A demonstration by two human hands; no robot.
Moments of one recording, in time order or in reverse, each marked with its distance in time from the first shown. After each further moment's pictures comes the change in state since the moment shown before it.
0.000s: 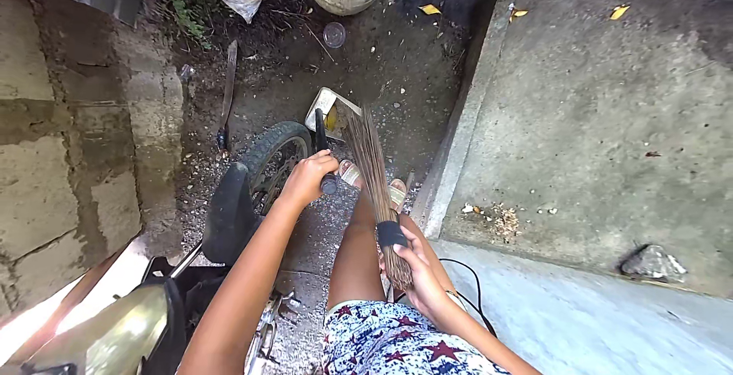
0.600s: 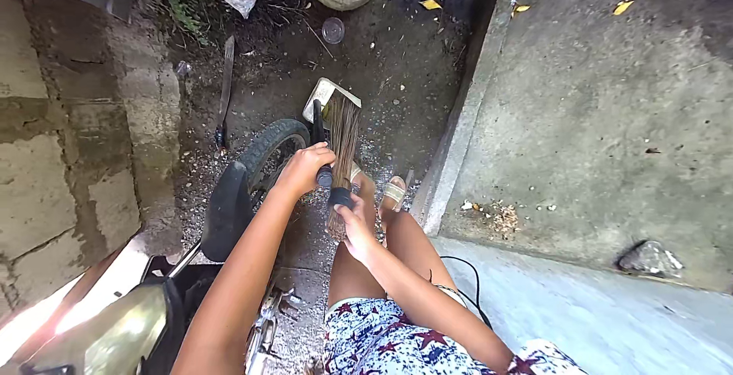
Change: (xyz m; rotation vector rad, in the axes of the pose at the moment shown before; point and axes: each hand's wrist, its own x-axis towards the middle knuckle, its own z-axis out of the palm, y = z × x) left_hand 0.011 -0.017 -0.006 0.063 -0.049 0.084; right_hand 0.075 0.019 0.101 -0.034 -0.089 -0.021
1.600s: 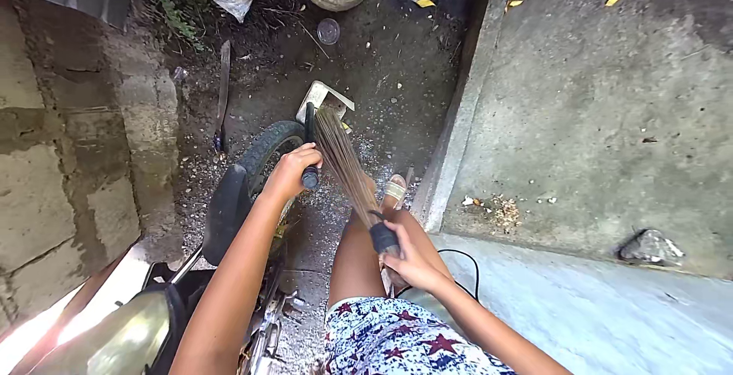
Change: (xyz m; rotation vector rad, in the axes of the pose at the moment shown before) left_hand -0.022 -0.007 -0.012 -0.088 0.077 -0.045; right_hand -0.050 -0.009 -0.118 -0.783 -0.188 -0.109
